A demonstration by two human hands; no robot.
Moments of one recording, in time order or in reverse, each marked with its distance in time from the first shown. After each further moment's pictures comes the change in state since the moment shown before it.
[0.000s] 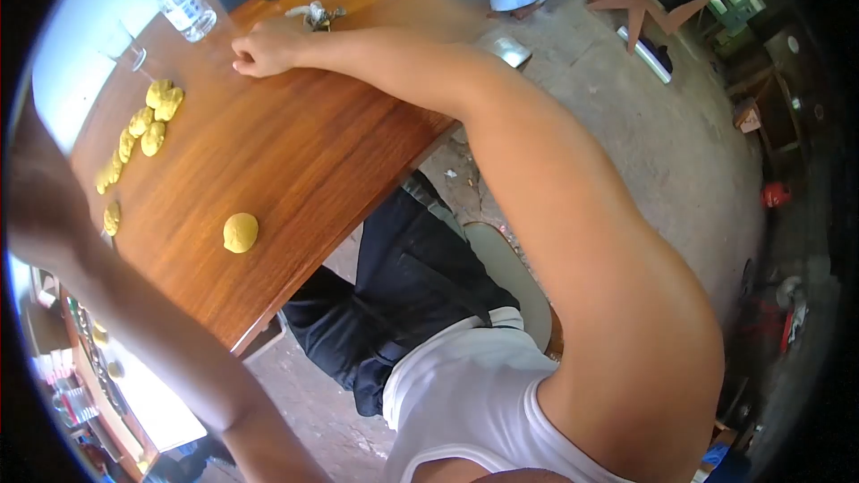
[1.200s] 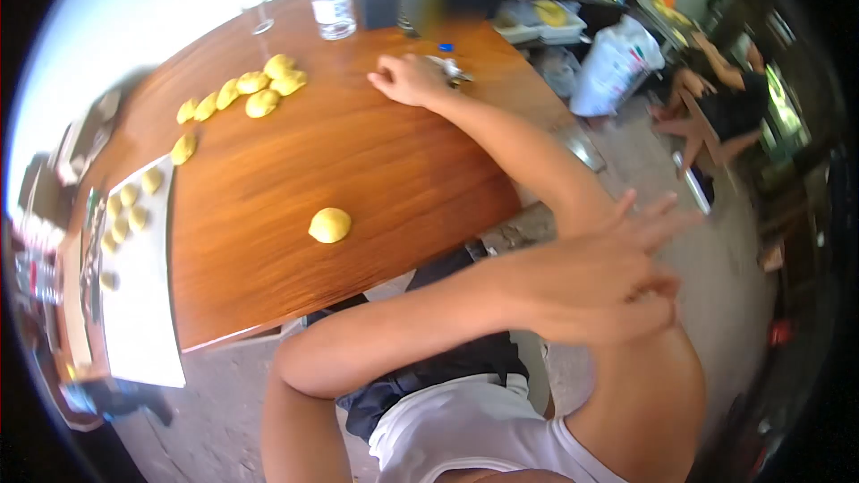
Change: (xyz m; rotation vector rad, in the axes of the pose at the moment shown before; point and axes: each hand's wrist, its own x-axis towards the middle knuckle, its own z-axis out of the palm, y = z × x) left_hand 0.014 0.045 0.369 0.139 -0.611 0.779; right_hand 0.003 -0.006 -0.010 -0.101 -0.067 0.180
